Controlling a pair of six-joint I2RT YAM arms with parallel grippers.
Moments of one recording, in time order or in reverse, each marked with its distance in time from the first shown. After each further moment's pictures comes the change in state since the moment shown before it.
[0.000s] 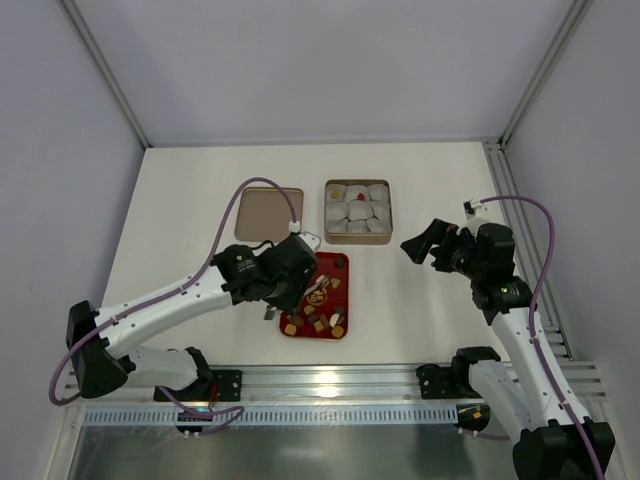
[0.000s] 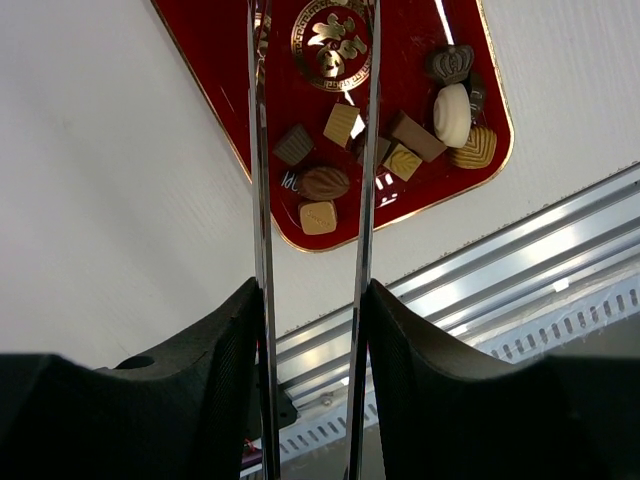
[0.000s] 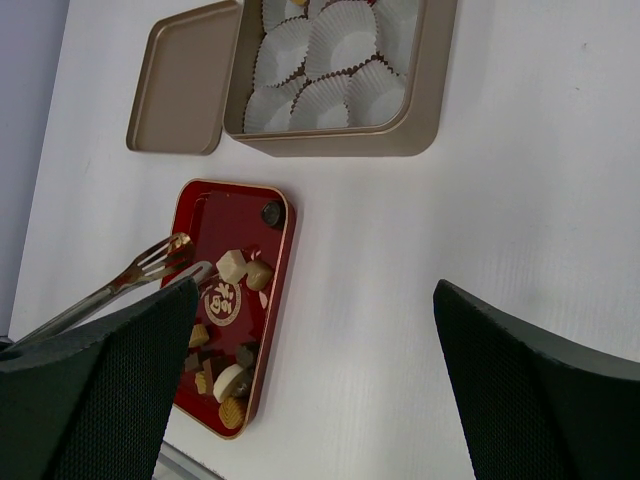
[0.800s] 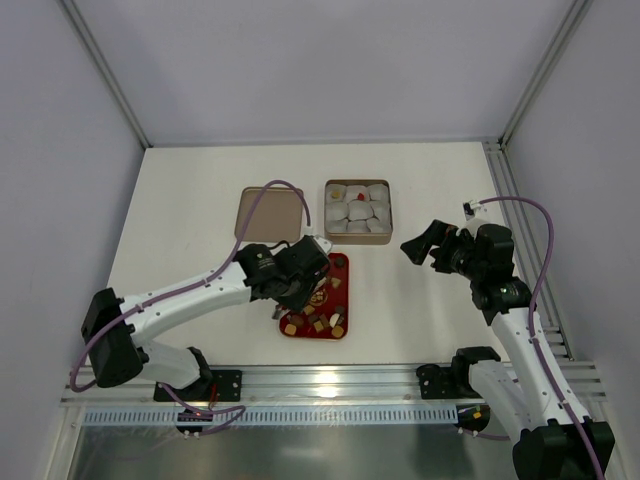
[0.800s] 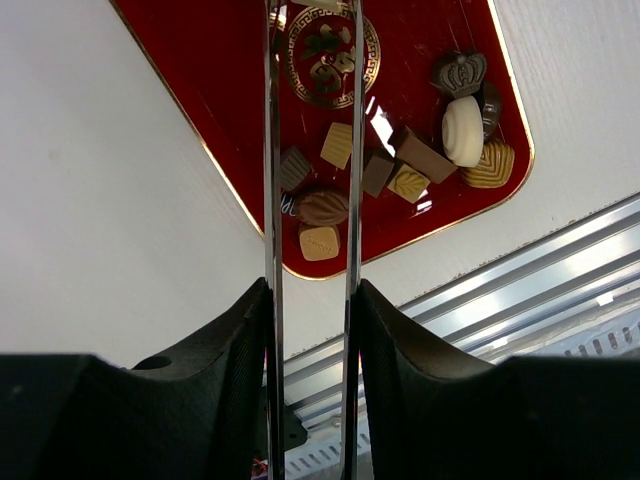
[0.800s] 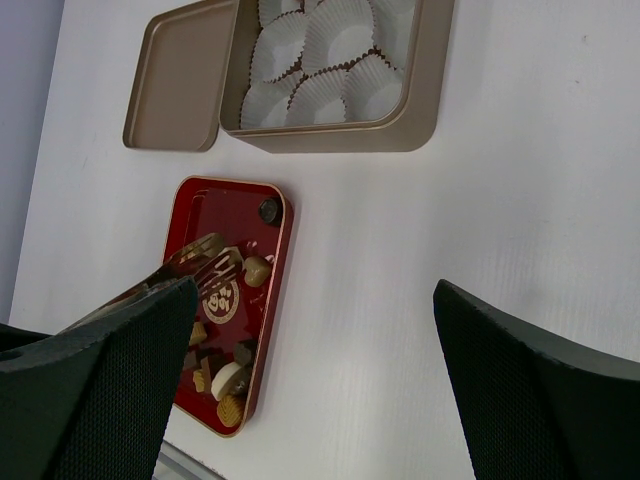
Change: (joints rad) left arm -0.003 0.109 -0.012 0.070 0.000 0.050; right arm 0.000 -0.001 -0.008 0.000 0.000 0.000
